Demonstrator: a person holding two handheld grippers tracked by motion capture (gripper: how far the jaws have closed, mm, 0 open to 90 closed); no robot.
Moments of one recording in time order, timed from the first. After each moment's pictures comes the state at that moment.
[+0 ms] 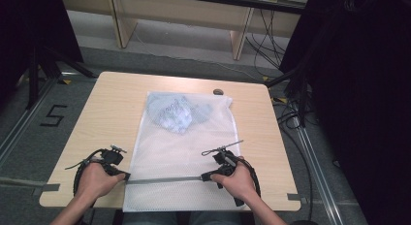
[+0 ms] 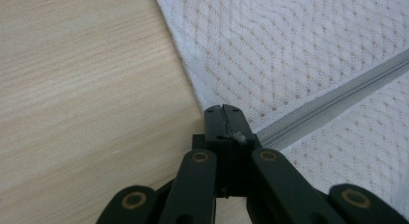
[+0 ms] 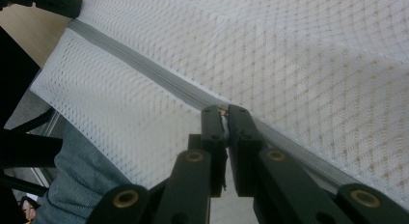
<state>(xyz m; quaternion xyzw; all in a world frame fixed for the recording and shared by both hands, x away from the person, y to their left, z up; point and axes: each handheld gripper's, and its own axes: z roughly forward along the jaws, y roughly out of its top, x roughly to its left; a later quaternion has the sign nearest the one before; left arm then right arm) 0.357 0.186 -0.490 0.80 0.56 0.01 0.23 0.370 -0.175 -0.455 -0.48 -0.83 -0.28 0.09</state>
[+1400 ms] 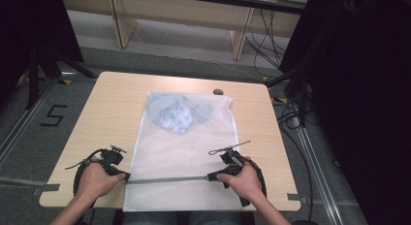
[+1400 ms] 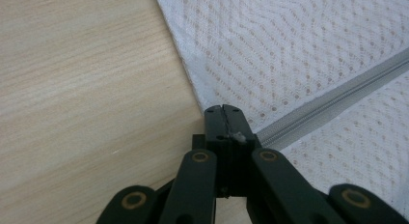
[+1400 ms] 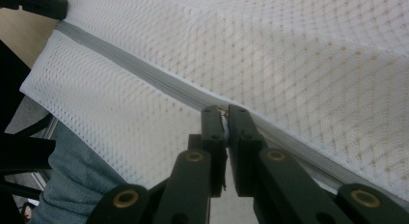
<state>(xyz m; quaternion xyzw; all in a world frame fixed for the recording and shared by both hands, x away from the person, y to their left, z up) 0.357 0.187 -0.489 0.80 0.56 0.01 0.23 0.371 -0.194 -0.456 -0.50 -0.82 -0.27 0.08</state>
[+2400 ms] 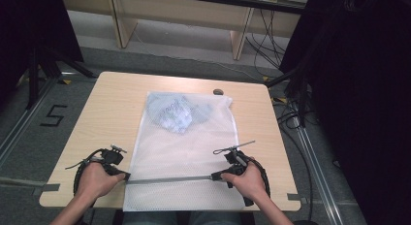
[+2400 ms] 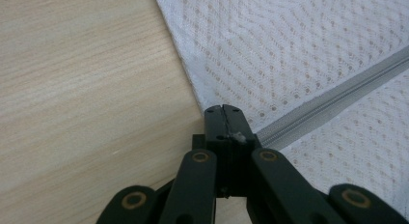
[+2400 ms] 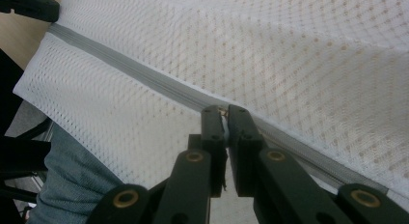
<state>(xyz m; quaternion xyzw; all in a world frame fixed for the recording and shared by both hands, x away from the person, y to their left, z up) 0.357 0.188 -0.489 0.80 0.55 0.00 0.22 0.373 -0.206 -0.456 -0.50 -0.81 -0.27 0.08</state>
